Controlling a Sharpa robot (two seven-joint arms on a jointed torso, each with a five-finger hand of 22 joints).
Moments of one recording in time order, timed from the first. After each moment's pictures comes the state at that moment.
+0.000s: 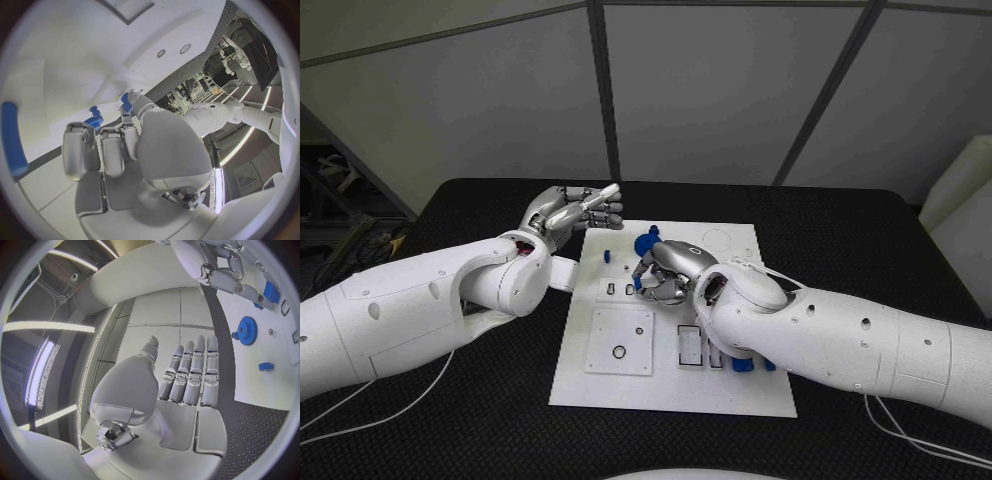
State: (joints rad) left arm 1.09 -0.91 0.09 1.56 -0.12 -0.39 0.35; left_hand 1.25 0.02 0.04 0.04 0.05 0.95 0.21 0.12 0.07 1.07 0.15 0.13 0.09 1.02 0.11 0.35 0.32 0.19 0.85 0.22 0.46 0.22; right arm 1.12 -0.46 -0.05 1.45 -1.48 -0.37 -0.29; right_hand 1.41 -0.02 0.23 0.04 0.24 1.04 0.13 0.12 0.08 1.43 0.04 1.41 1.31 1.47 -0.03 1.54 1.31 0.05 1.46 0.08 1.47 1.31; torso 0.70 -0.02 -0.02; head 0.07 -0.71
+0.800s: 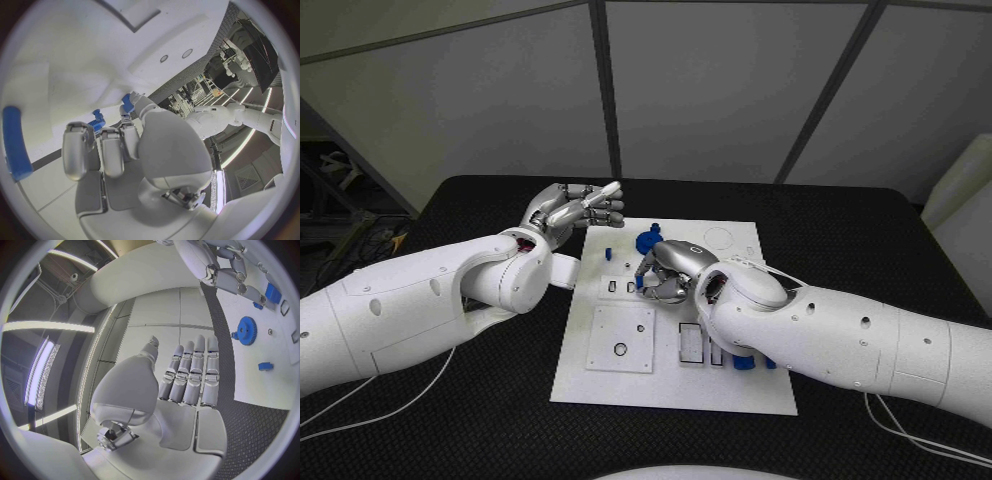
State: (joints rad) left arm 1.09 -0.91 0.09 1.56 -0.12 -0.39 0.35; left_hand 1.25 0.02 0.04 0.04 0.05 0.95 0.21 0.11 0.07 1.07 0.15 0.13 0.09 1.02 0.11 0.35 0.32 0.19 0.84 0.23 0.46 0.22; right arm 1.11 -0.46 -0.05 1.43 -1.49 -0.35 -0.30; right_hand 1.39 -0.03 0.23 0.04 0.23 1.02 0.15 0.11 0.07 1.42 0.06 1.40 1.31 1.47 -0.02 1.54 1.31 0.05 1.46 0.08 1.47 1.31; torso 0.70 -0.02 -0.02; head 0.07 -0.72
